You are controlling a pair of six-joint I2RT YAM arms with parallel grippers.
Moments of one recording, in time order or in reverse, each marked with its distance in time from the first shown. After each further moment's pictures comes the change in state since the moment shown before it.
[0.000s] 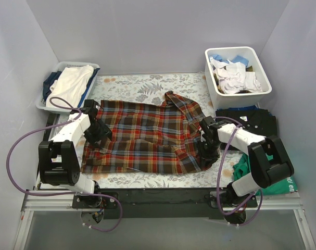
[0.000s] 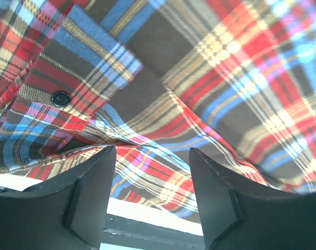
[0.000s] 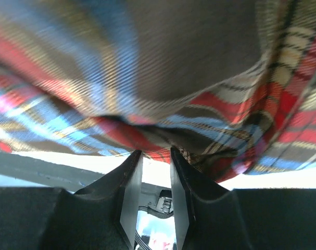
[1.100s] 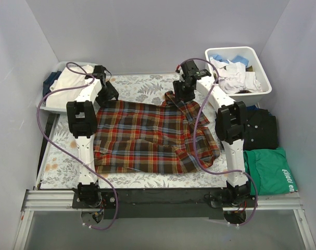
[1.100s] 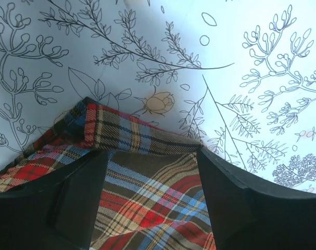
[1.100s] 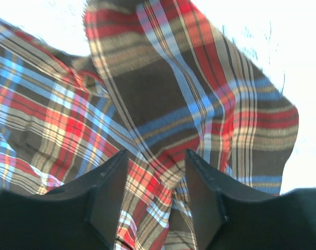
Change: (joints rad) left arm 0.005 0.907 1.118 0.017 -0.025 0.091; right arm -0.034 0.775 1.283 -0.022 0.080 -0.122
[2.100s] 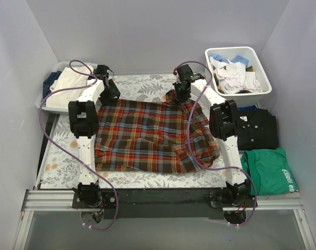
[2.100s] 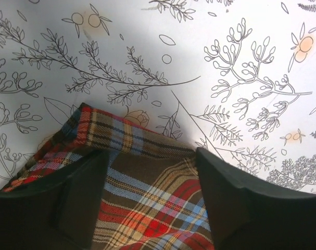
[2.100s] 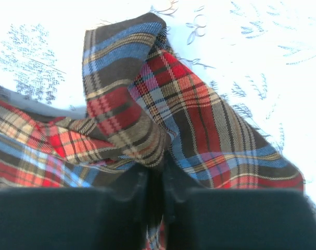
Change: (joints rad) left arm -0.024 -0.006 -0.036 0.119 -0.023 0.082; right arm 0.006 0.166 0.096 0.112 0.069 -0.002
